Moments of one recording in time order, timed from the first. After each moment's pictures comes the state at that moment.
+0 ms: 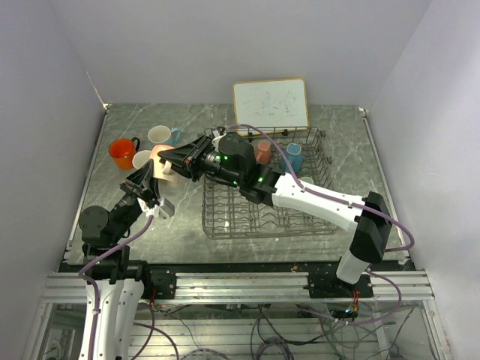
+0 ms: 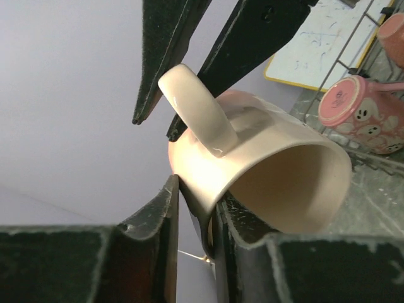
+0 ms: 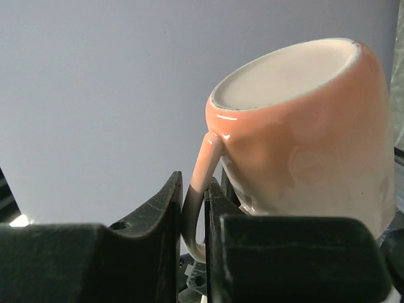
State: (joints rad) left arm 0.00 0.31 0.53 -0.02 0.62 0.91; right arm 1.07 1.70 1.49 0.15 -0.03 1.67
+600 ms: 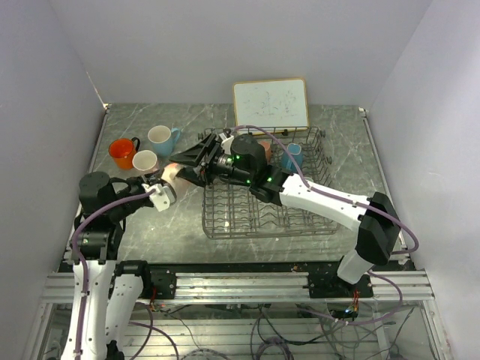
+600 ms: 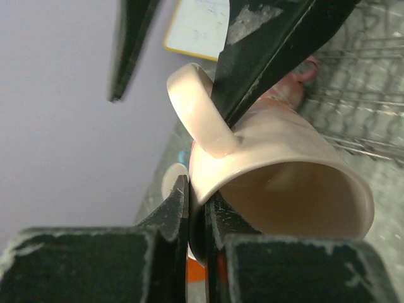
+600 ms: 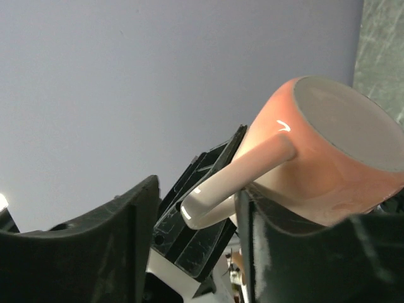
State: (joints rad) left arm 0.00 0.53 0.80 -0.47 0.71 1.00; right arm 1.00 1.65 1.35 0.21 -0.19 1.63
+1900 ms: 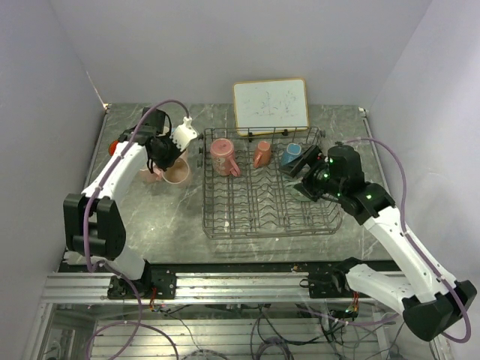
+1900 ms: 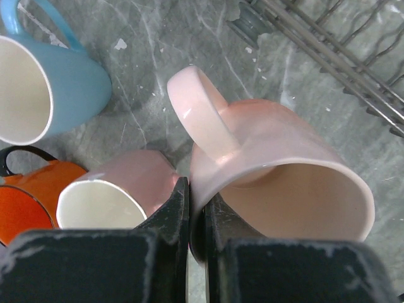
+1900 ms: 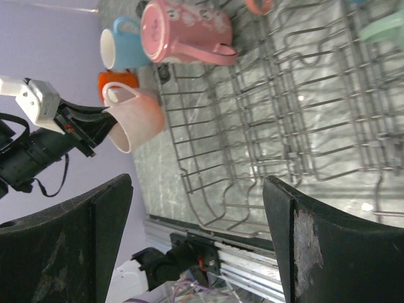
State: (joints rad) left arm -0.17 1.53 1.29 -0.76 0.21 0.70; right arm 0.48 0.98 0.99 -0.57 -0.06 1.10
